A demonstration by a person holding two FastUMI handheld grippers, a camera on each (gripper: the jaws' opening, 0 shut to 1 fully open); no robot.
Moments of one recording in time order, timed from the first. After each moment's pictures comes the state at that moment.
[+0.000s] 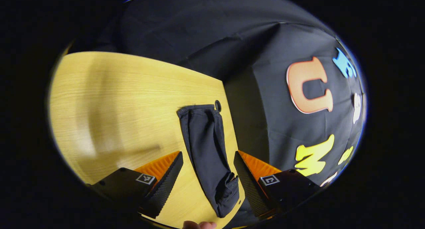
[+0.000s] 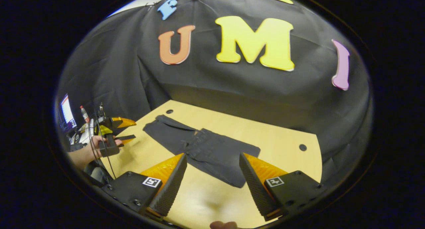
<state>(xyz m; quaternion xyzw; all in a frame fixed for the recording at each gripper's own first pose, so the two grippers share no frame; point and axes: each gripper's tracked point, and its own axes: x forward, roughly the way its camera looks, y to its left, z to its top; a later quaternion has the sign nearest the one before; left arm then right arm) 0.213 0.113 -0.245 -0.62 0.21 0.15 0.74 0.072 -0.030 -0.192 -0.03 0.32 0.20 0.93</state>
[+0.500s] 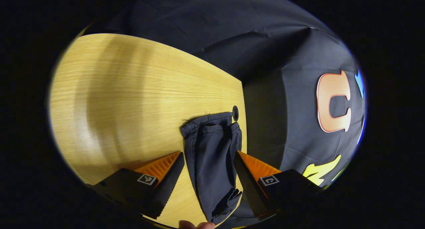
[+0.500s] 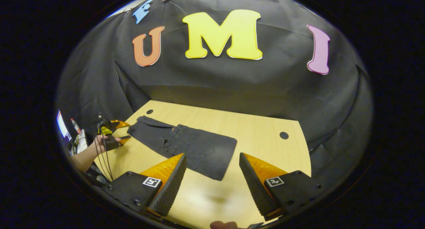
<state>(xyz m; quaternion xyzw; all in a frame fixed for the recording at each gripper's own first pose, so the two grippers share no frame) 0.285 0.137 -0.293 -0.64 0.24 0.17 0.71 0.086 -0.090 -0.188 -0.01 0.35 0.13 0.93</state>
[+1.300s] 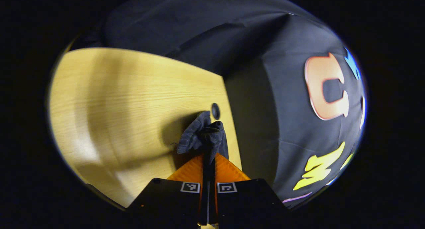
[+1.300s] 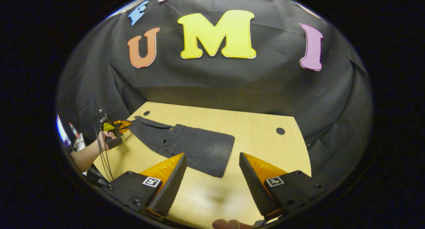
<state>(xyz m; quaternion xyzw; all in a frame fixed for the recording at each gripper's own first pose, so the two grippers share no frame) 0.325 0.112 -0.242 -0.58 0.22 0.12 0.77 0.086 -0.089 -0.187 0.01 0.35 0.12 0.93</state>
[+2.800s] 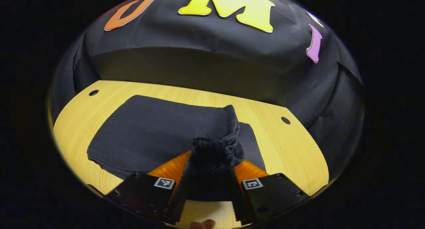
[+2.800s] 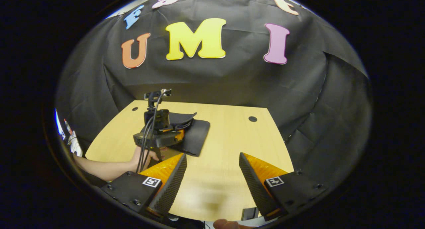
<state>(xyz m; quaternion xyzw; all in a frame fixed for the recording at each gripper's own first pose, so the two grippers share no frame) 0.301 -0.301 -0.265 -0.10 0.32 -0.10 0.94 0.074 -0.117 -0.194 0.01 0.33 0.05 0.94</state>
